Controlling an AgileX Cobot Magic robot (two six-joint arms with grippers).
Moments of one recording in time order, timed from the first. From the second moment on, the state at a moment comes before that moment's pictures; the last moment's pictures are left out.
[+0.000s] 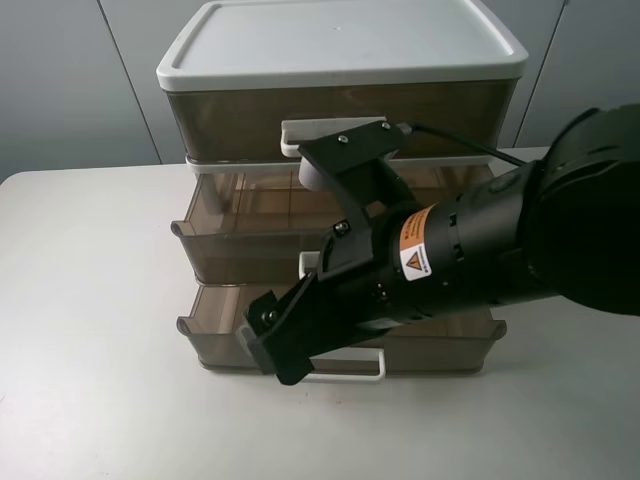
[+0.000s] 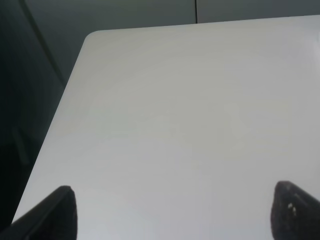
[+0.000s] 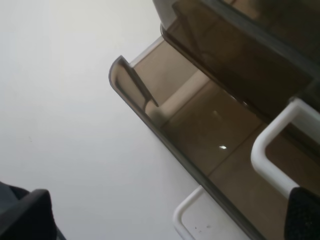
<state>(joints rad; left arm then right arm) -0.05 0.00 -0.51 0.21 1.07 -0.09 1.04 1.42 -0.71 0.08 0.24 0.26</state>
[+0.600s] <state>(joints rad) -0.05 0.00 -0.51 0.21 1.07 -0.09 0.93 1.47 -0.72 -0.02 0.19 0.32</state>
